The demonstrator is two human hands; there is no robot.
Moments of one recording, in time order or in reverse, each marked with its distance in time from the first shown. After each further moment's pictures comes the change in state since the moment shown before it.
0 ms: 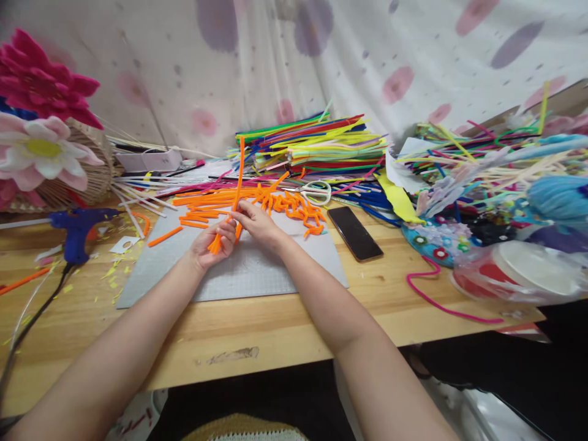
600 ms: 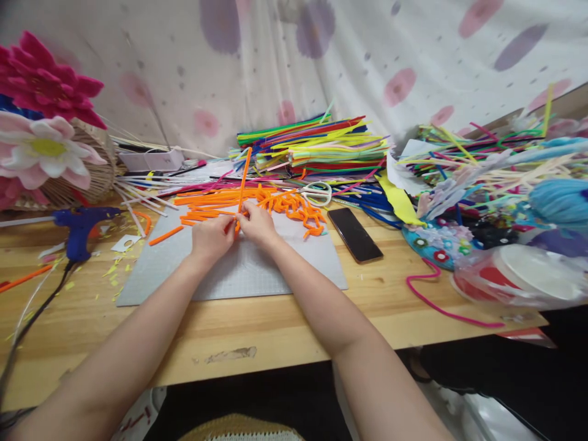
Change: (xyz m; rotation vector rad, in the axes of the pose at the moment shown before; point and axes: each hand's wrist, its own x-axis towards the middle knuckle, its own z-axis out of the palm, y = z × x) left_hand 0.005 -0.012 0.005 1.590 0.594 0.913; right_hand 0.004 0.017 0.006 -0.409 0.226 0.088
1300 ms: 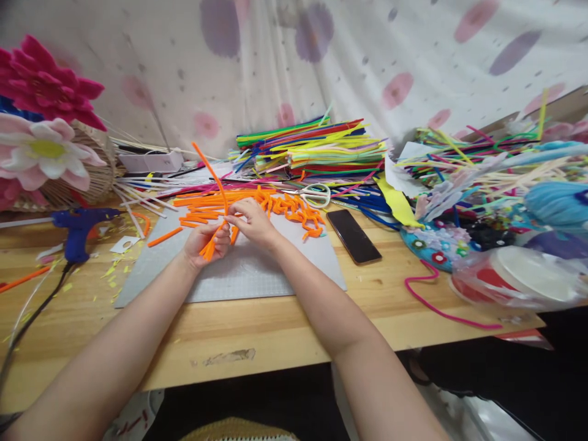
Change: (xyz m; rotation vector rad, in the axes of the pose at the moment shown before) left_hand 0.007 -0.011 -0.018 -1.461 -0.628 -0.843; right_hand -0.001 -0.013 -0.015 0.072 -0.138 -0.385
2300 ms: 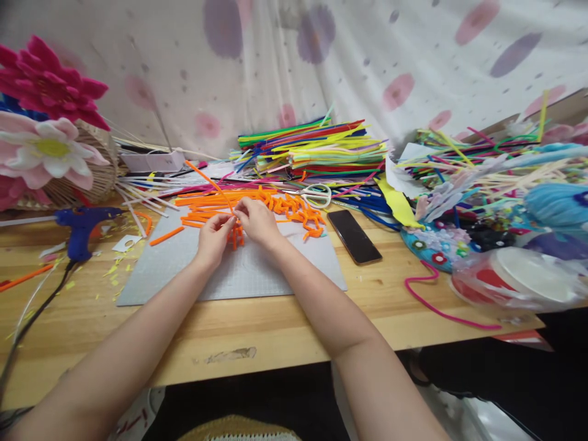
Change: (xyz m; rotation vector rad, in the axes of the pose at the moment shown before) left_hand 0.027 -0.030 0.009 0.545 0.434 0.824; right_hand 0.001 -0.006 0.001 -0.284 0.055 0.247
